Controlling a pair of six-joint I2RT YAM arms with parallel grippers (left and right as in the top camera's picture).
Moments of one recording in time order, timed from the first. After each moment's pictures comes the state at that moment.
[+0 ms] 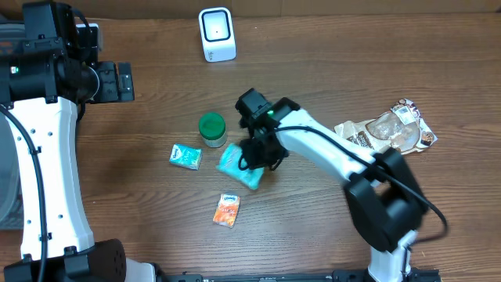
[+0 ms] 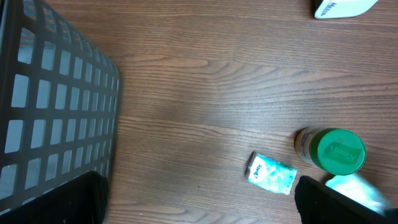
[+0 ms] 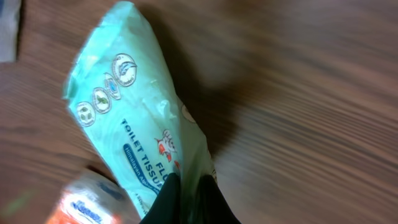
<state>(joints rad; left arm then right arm) 0.14 1.65 1.92 -1.35 -0.05 0.03 0.67 1.97 1.48 -0.98 -0.14 0.36</state>
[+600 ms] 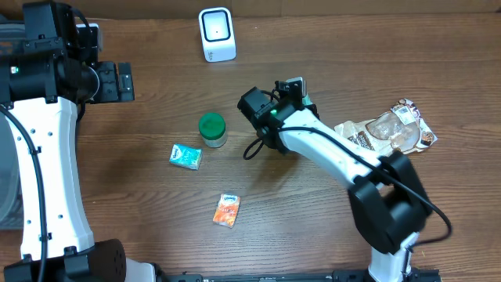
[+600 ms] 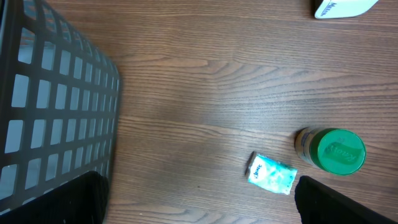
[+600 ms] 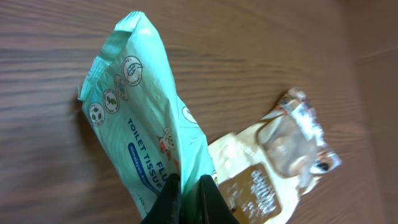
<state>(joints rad) 0.14 1.65 1.92 -1.35 -0.05 0.03 0.67 2.01 1.48 -0.99 0.89 0.61</state>
